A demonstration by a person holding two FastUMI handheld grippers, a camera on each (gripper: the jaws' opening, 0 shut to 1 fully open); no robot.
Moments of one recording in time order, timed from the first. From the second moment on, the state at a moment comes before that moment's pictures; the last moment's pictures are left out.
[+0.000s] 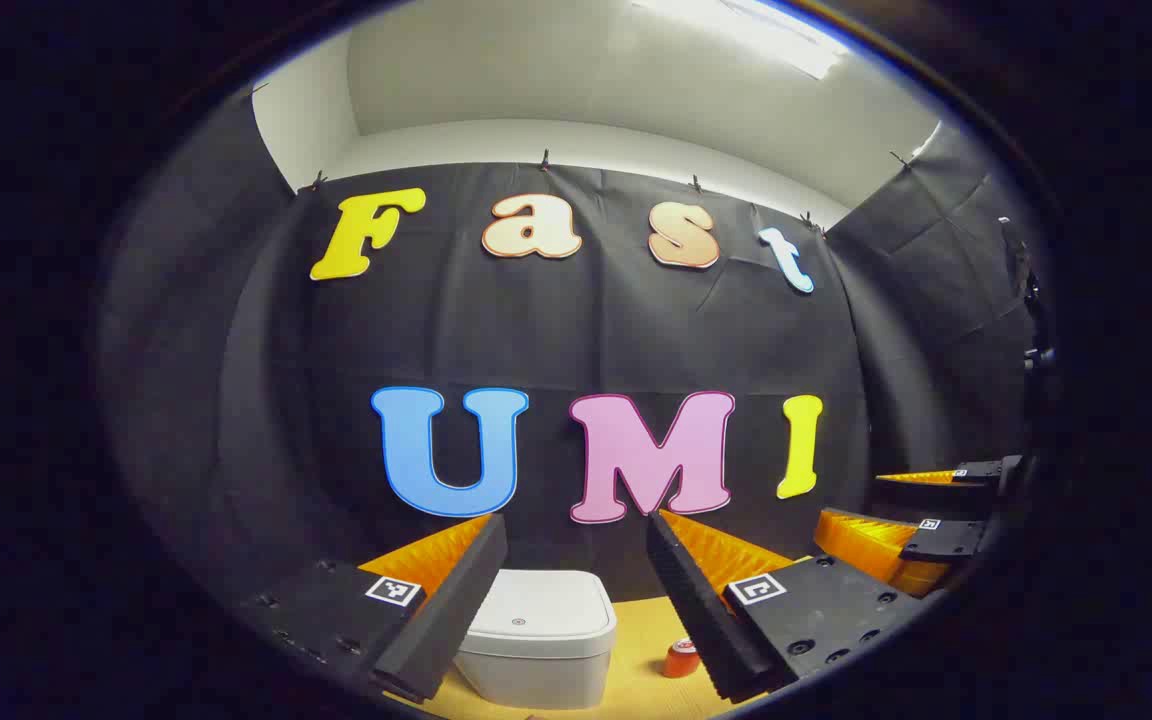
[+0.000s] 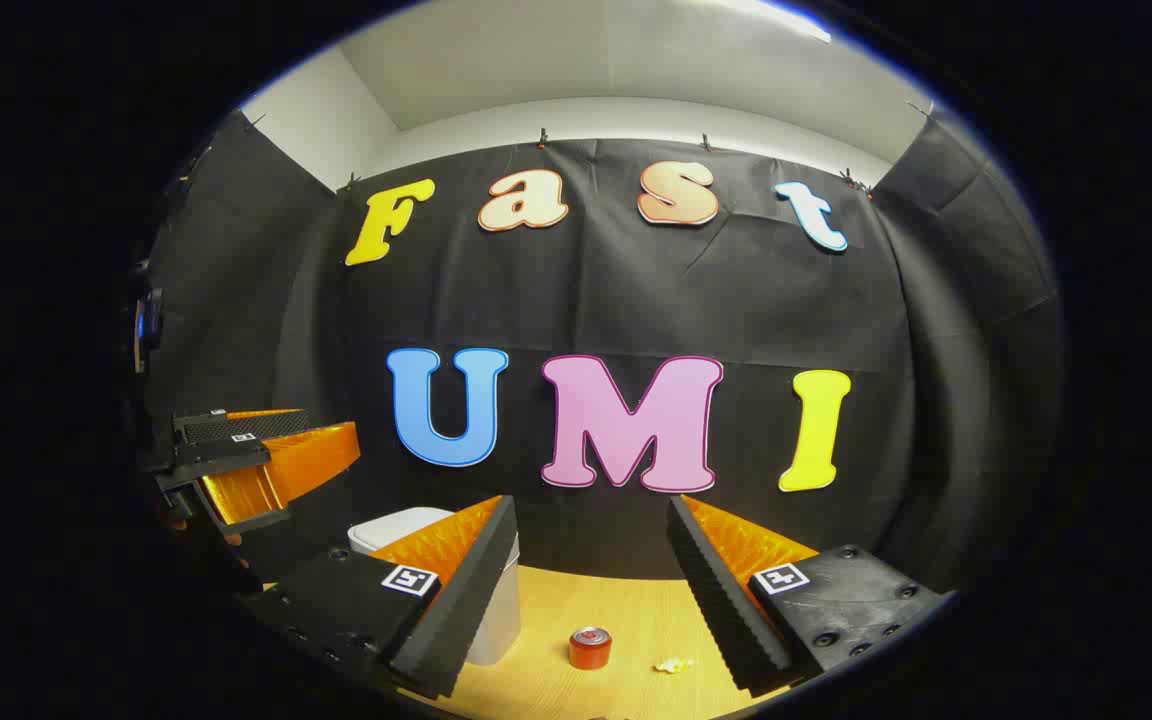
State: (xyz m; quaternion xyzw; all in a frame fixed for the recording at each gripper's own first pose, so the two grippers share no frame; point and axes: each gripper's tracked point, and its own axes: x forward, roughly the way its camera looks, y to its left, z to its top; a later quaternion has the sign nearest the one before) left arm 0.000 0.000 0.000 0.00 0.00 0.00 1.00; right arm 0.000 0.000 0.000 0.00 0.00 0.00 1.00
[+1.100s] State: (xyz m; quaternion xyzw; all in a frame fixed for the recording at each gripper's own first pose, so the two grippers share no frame) left arm -0.008 -0.027 -0.031 -0.04 0.05 -0.03 1.00; right arm -0.039 -0.071 0.002 -0.03 0.01 -0.11 0.99
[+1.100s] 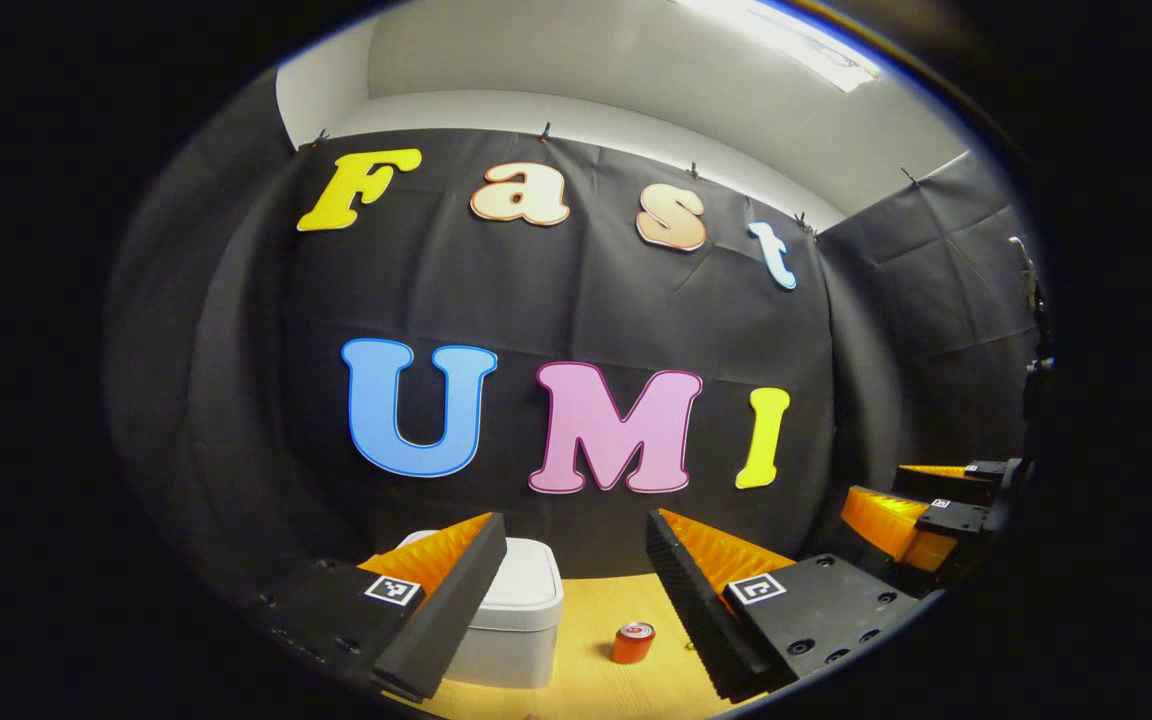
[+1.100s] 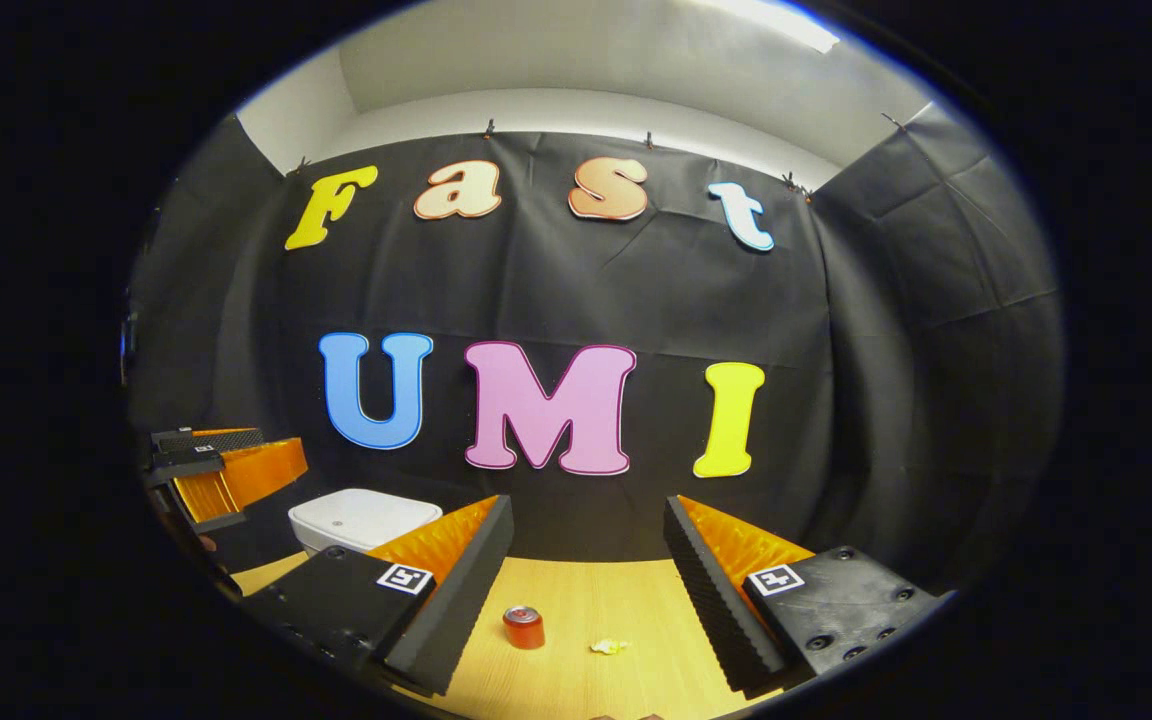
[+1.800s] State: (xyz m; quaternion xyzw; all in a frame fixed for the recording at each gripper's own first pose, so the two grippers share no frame) left arm 0.068 0.004 -0.057 -0.02 0.11 -0.01 0.99; right arm -0.053 -0.093 -0.020 -0.04 0.02 -0.12 0.99
